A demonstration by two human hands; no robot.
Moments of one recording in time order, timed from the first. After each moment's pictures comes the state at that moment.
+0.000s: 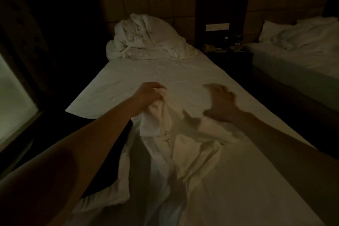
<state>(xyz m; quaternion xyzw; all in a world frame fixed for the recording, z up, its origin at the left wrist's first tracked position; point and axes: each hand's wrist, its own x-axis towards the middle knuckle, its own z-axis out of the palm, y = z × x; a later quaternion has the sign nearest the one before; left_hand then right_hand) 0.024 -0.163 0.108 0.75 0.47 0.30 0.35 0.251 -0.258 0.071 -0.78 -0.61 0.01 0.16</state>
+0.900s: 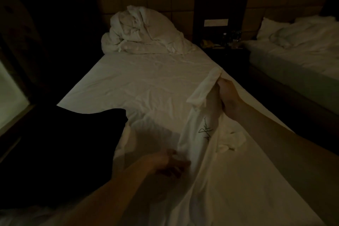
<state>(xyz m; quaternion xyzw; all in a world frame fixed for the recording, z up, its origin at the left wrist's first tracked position) 0.032 -0.239 -0.055 0.61 0.45 0.00 0.66 0.249 -0.251 0.081 -0.61 -0.37 0.34 0.62</state>
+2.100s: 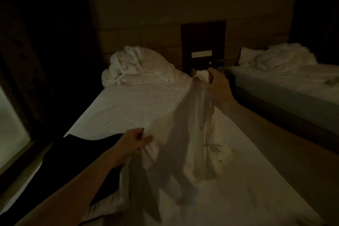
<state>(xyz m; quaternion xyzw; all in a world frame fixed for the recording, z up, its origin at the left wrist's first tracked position) -0.043 -0.249 0.070 0.76 0.42 0.29 0.41 0.223 -0.337 0.189 -0.61 -0.53 0.00 0.59</state>
